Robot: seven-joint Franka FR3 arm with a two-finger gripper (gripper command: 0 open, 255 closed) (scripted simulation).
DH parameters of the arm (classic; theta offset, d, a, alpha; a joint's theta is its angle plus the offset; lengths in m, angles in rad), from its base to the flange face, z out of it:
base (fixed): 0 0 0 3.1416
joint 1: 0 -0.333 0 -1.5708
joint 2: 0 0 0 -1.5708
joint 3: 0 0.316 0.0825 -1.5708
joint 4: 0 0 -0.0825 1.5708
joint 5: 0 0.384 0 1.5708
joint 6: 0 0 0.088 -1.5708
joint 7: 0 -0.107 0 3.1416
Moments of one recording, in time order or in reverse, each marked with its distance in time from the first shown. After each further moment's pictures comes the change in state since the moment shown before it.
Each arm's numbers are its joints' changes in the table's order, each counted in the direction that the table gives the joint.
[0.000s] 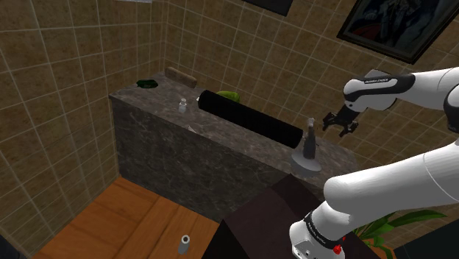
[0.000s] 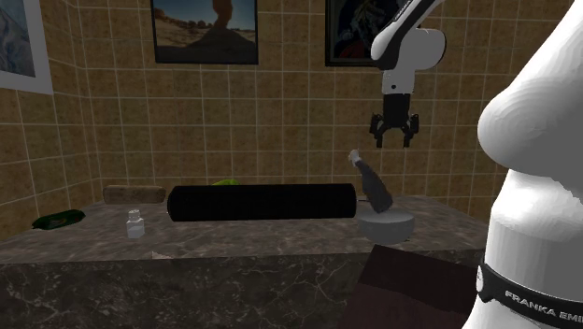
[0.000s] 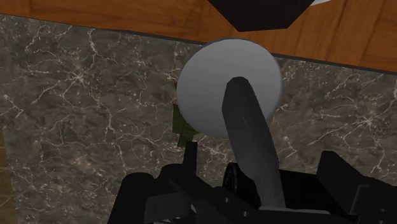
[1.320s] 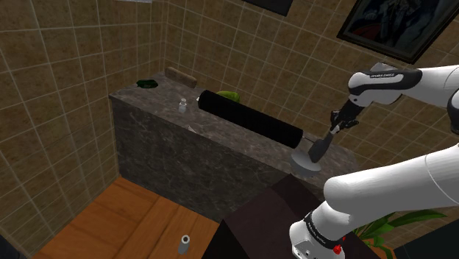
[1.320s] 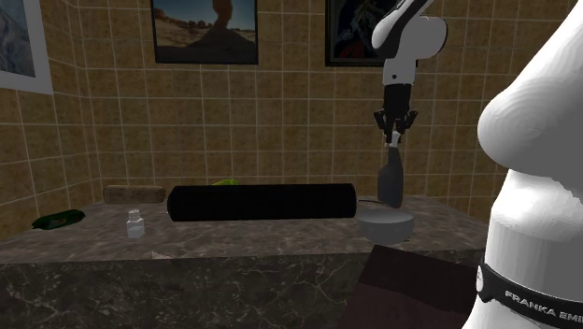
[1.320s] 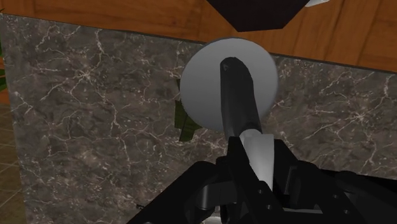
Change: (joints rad) arm 0.000 0.024 0.011 -0.053 0.000 -0.077 -0.001
